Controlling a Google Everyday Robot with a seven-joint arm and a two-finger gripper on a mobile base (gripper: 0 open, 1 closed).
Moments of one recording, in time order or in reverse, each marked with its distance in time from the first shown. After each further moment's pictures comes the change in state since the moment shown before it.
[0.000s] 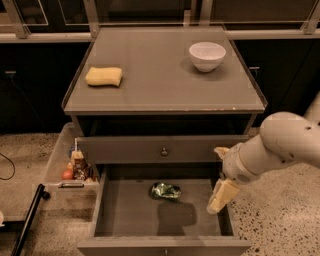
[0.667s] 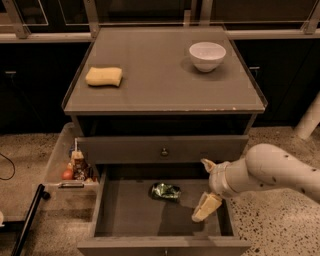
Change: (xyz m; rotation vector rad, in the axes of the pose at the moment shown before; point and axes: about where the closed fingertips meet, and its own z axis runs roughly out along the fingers) arm 0.007 0.000 0.083 0.034 -0.137 -0.039
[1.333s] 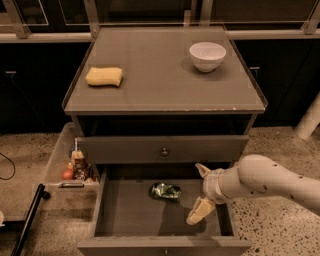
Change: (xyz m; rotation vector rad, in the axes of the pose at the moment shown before) arm 0.010 0.001 0.038 0.017 -0.033 -0.029
